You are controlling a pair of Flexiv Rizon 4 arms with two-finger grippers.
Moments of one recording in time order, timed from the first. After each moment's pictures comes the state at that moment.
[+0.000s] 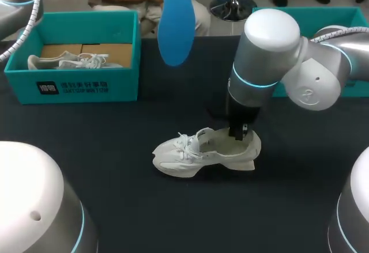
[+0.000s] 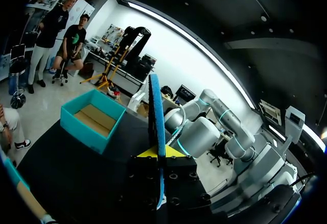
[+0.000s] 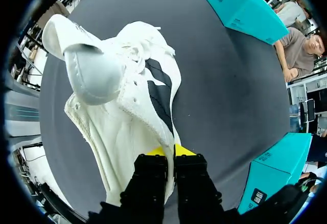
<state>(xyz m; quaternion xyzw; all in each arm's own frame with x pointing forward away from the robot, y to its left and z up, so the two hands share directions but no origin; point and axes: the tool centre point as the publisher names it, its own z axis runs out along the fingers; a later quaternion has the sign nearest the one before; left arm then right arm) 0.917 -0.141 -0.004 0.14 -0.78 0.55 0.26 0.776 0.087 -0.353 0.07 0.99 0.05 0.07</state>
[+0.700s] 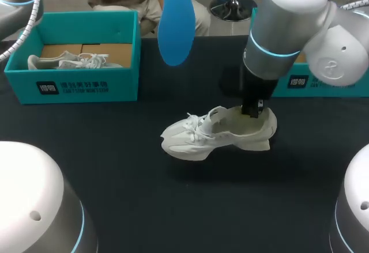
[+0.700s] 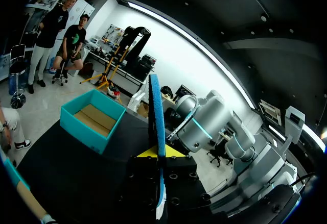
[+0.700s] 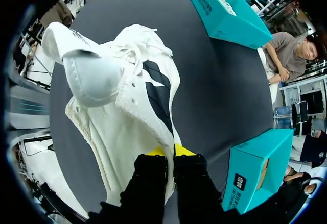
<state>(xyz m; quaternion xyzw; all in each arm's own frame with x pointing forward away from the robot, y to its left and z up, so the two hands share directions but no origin) 0.917 -0.141 -0.004 0.14 -0.78 0.55 0.26 0.778 0.063 -0.275 0.05 0.99 0.04 0.08</state>
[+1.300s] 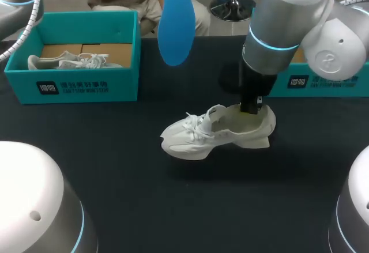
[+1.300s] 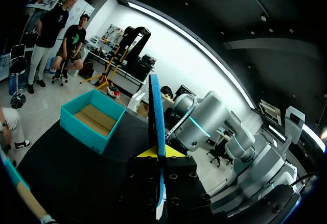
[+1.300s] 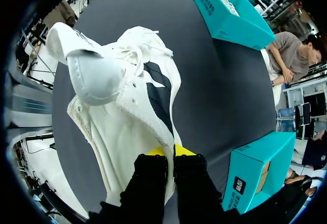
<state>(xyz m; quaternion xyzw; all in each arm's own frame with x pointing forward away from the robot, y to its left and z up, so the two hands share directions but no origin) 0.917 -0.141 -0.004 0.14 -0.78 0.55 0.26 0.786 0.066 -0.275 0.05 1.00 0.05 0.07</state>
